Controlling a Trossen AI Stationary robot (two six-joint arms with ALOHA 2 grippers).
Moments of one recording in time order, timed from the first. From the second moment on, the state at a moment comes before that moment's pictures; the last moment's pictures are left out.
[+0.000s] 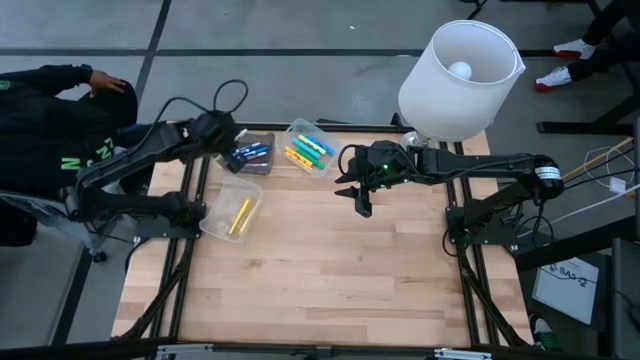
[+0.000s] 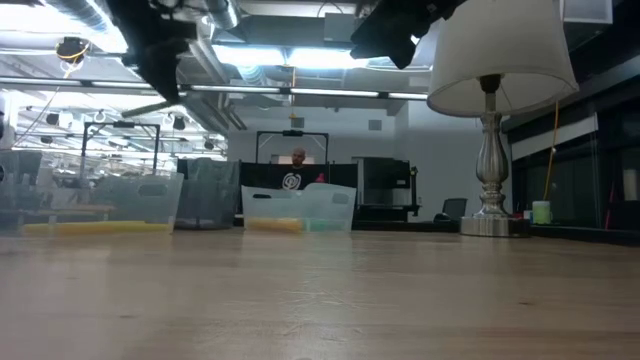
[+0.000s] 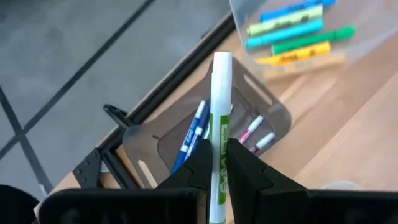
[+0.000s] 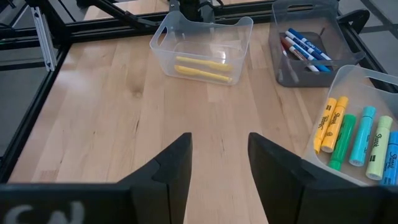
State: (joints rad) left arm 0.57 0.97 1.03 -0.99 -0.36 -0.08; right arm -0.11 1.36 1.19 -0.37 -0.08 0.02
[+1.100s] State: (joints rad) left arm 0.73 1.52 1.03 -0.76 -0.29 0.52; right arm -0.11 1.36 1.19 -0.37 -0.08 0.02
